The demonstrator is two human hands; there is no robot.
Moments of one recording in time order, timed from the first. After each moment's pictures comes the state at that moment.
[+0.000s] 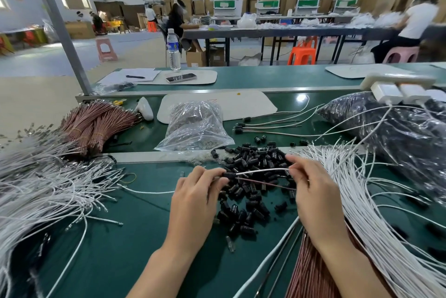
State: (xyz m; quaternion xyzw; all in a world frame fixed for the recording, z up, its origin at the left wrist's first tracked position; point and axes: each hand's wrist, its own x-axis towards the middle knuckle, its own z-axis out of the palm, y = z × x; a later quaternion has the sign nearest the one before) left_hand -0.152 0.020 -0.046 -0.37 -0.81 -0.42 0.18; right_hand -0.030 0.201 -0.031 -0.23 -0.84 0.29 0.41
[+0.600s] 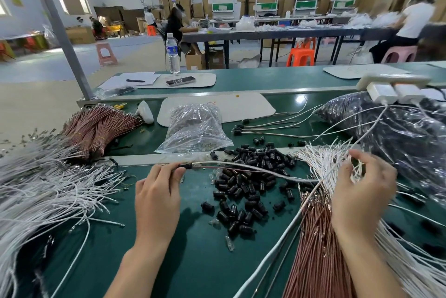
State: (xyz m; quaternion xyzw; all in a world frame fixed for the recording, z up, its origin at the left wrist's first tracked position) left_hand -0.186 -0.016 -0.045 -0.25 -0.85 -0.40 0.25; right_hand -0.009 0.234 -0.026 -0.41 -0.68 0.24 0.56
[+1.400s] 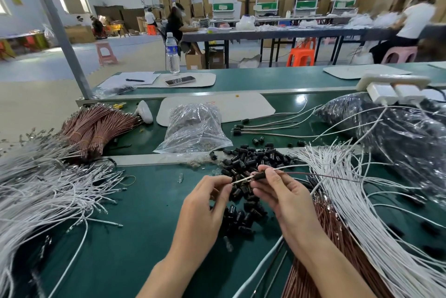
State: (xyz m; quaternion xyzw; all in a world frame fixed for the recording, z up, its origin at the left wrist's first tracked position) left_hand -0.137 0.021 -0.048 -0.38 -0.75 -0.53 0.08; right_hand -0.049 0.167 -0.028 -0.20 -0.47 0.81 0.30
